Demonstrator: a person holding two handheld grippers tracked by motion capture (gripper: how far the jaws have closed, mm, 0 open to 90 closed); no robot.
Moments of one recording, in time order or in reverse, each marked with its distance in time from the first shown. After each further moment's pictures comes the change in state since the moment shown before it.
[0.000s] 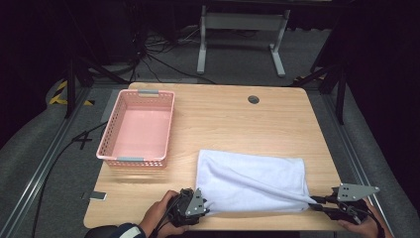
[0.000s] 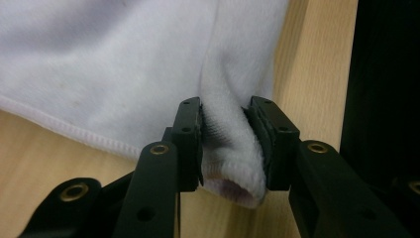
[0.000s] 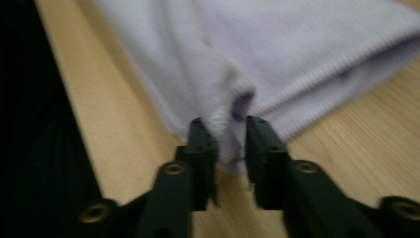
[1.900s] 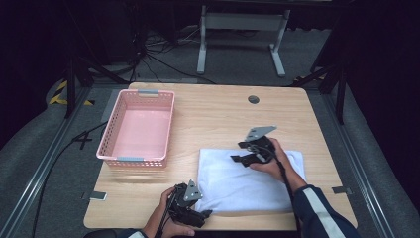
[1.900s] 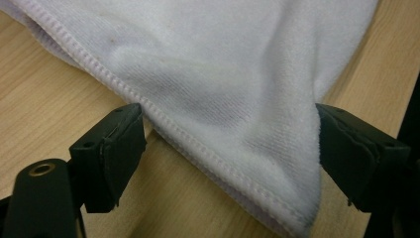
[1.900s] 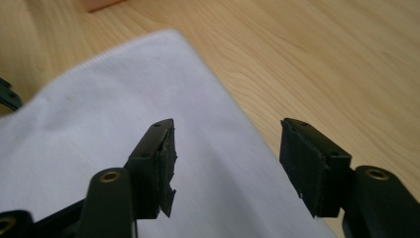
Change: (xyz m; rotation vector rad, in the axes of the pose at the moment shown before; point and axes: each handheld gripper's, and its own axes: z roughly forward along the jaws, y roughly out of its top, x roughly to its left) left arm 0.008 -0.007 0.018 -0.020 0.075 -0.336; right arm 0.005 0.223 0.181 0.020 0.025 -0.055
